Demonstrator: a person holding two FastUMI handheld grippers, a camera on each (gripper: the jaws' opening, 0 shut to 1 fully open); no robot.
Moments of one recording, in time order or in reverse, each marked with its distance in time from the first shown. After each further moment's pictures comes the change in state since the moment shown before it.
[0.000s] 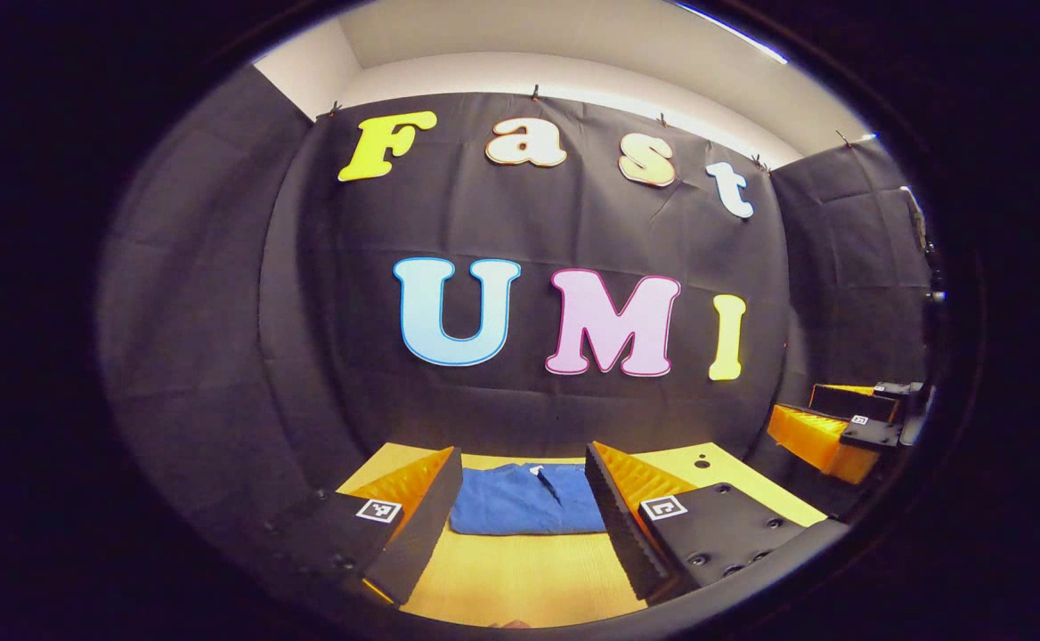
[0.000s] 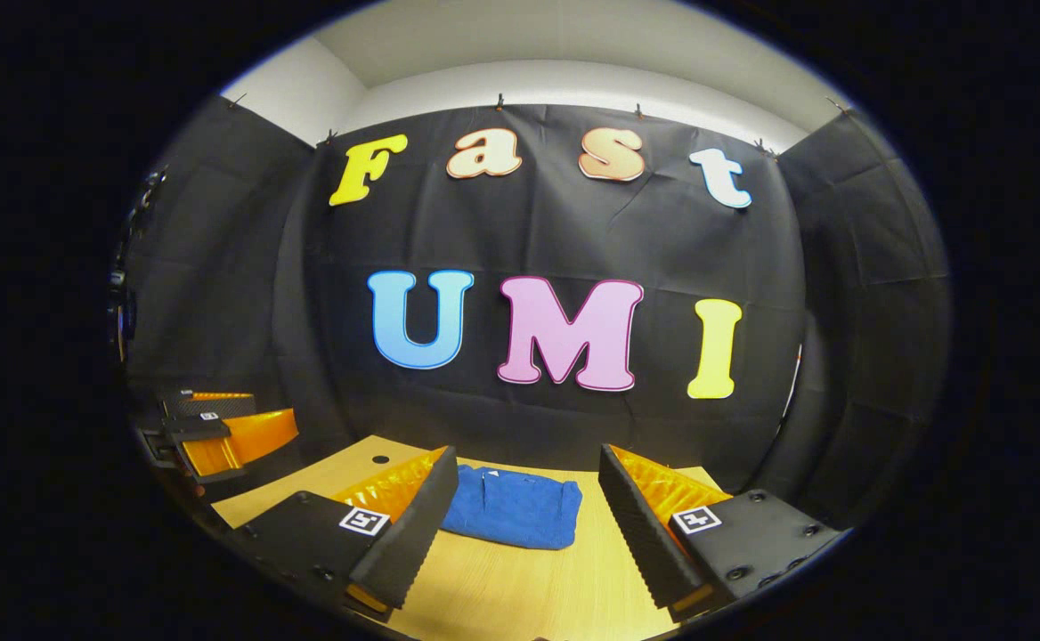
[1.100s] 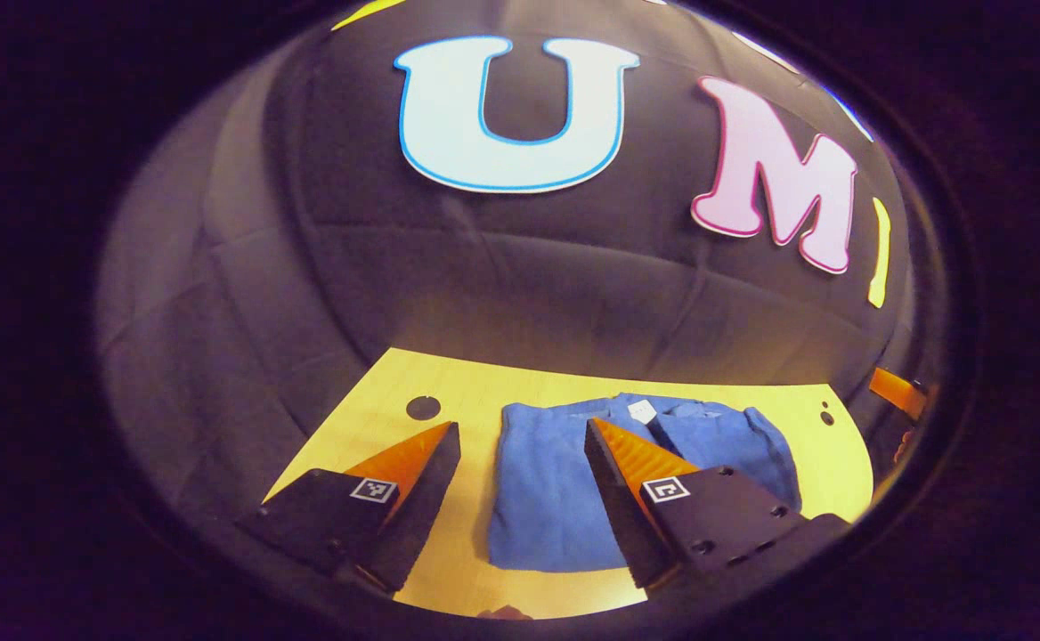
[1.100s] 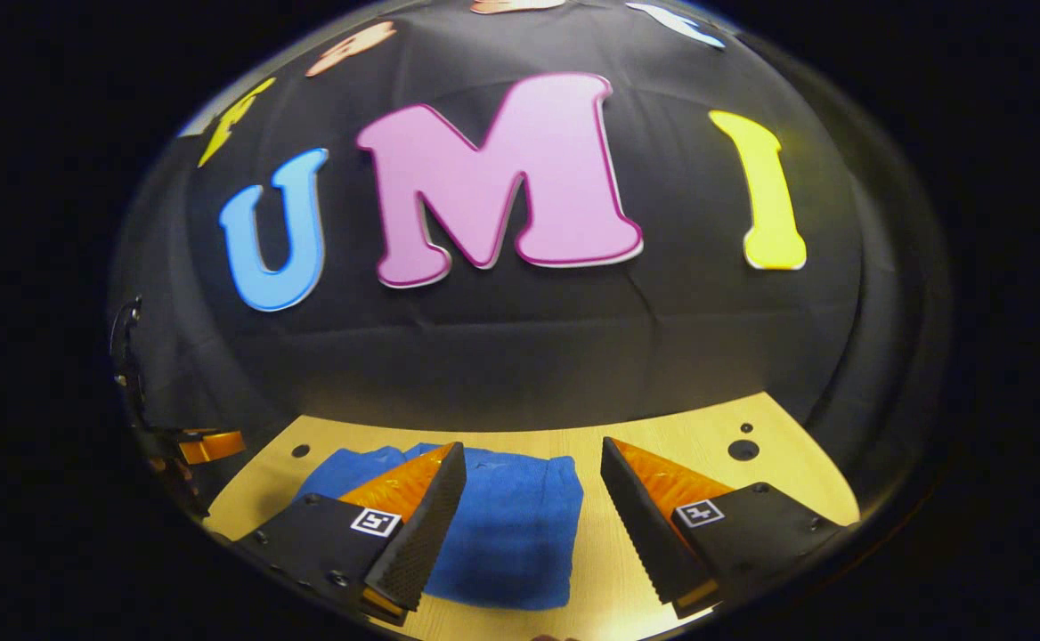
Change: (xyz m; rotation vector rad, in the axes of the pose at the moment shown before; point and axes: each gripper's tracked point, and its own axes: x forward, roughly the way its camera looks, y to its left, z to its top) left arm 0.319 0.086 -0.141 -0.058 0.433 0.098; right arm 0.309 -0.088 -0.184 0.145 0.299 0.013
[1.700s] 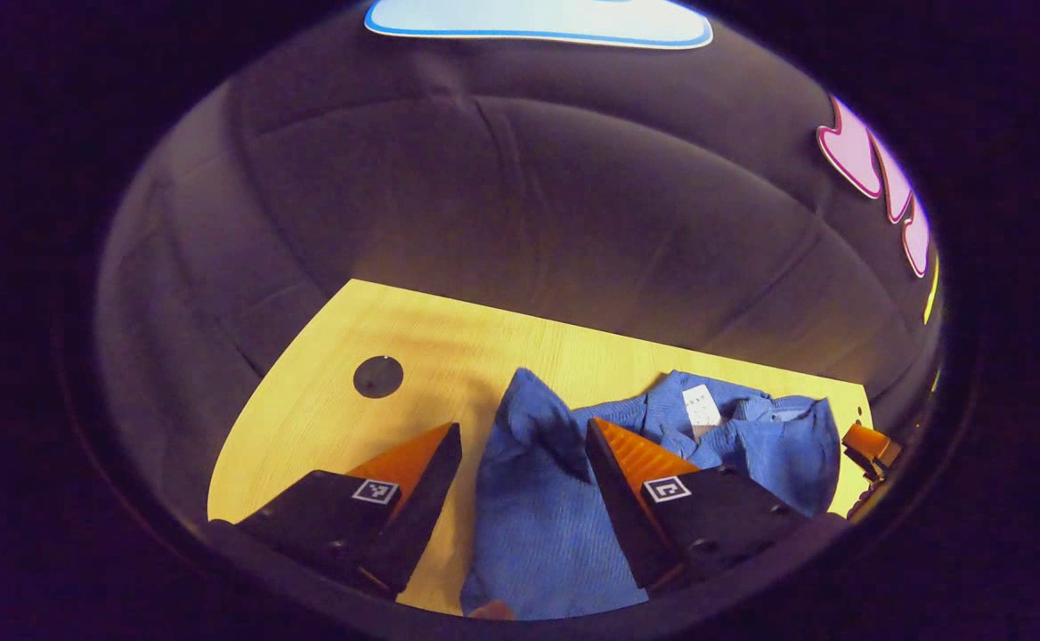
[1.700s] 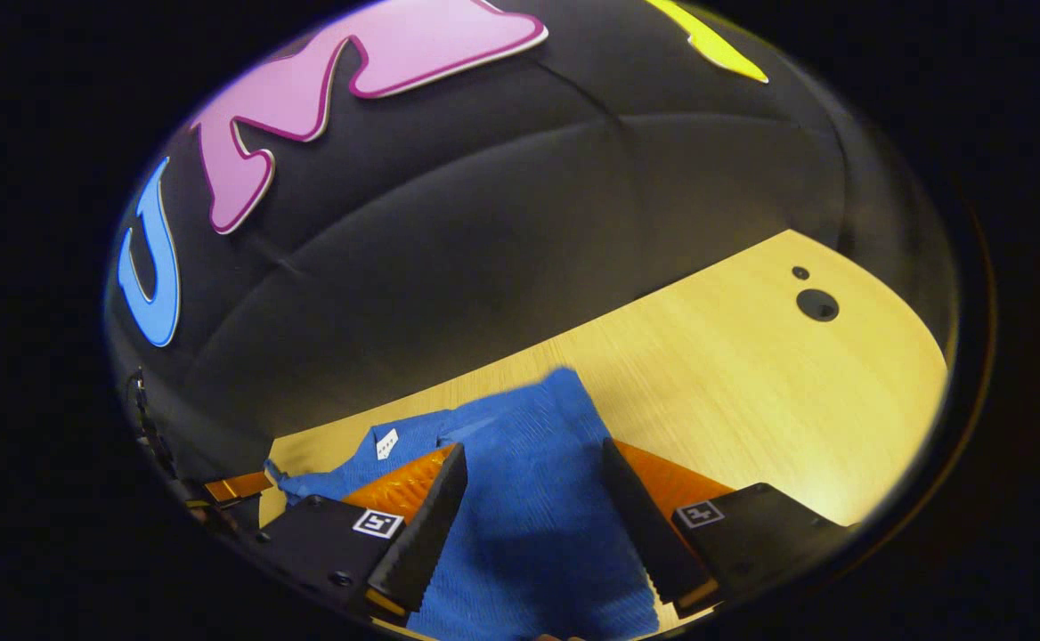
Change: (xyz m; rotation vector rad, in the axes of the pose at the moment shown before) left arm 0.179 0.038 -0.016 -0.097 0.278 0.033; right arm 0.160 -0.044 -0.121 0.378 0.265 -0.161
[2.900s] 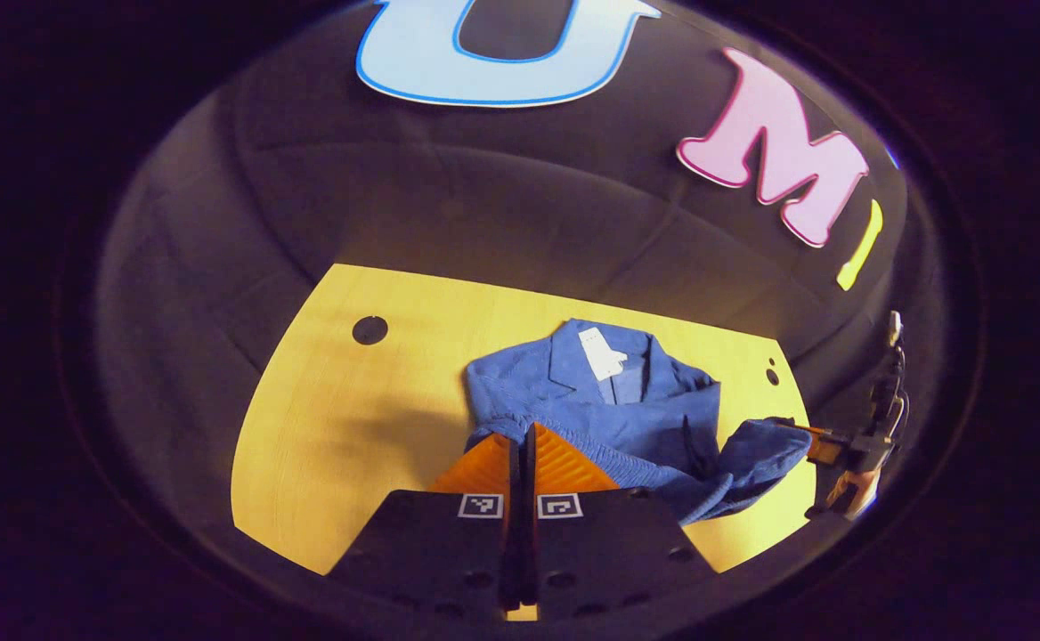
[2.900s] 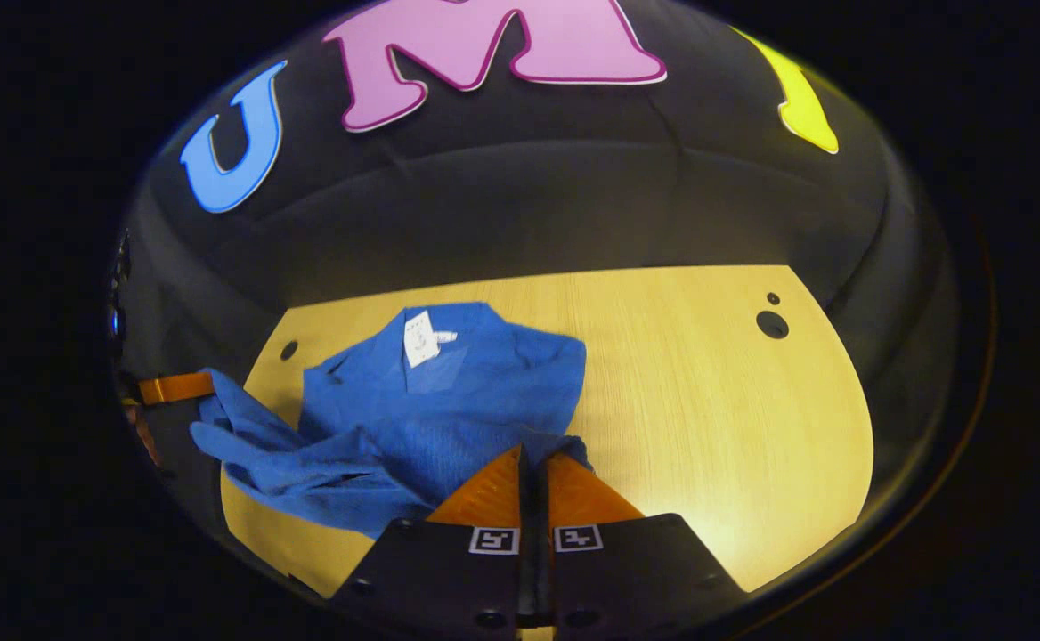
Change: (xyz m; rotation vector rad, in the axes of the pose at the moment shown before) left arm -0.128 -0.026 -0.034 0.042 0.128 -0.160; right arm -0.107 0.017 -0.027 -0.264 0.185 0.015
